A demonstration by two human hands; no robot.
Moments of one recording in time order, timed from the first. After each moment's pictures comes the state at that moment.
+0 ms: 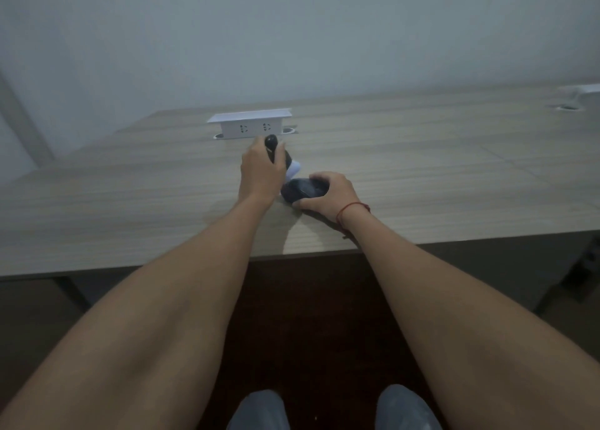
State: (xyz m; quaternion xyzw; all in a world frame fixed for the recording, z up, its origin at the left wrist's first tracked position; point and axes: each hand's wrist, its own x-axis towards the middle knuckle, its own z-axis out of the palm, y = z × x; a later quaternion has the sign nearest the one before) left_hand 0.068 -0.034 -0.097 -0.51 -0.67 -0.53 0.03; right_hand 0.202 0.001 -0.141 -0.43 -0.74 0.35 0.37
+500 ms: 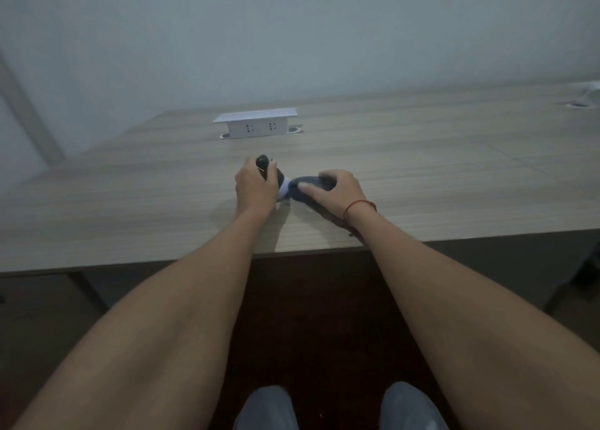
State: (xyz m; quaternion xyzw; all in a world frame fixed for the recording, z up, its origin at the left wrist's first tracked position) left_hand 0.055 -0.048 -0.122 -0.46 -0.72 -0.52 0.00; right_hand 0.200 0.000 -0.139 -0.45 -0.71 0.36 0.39
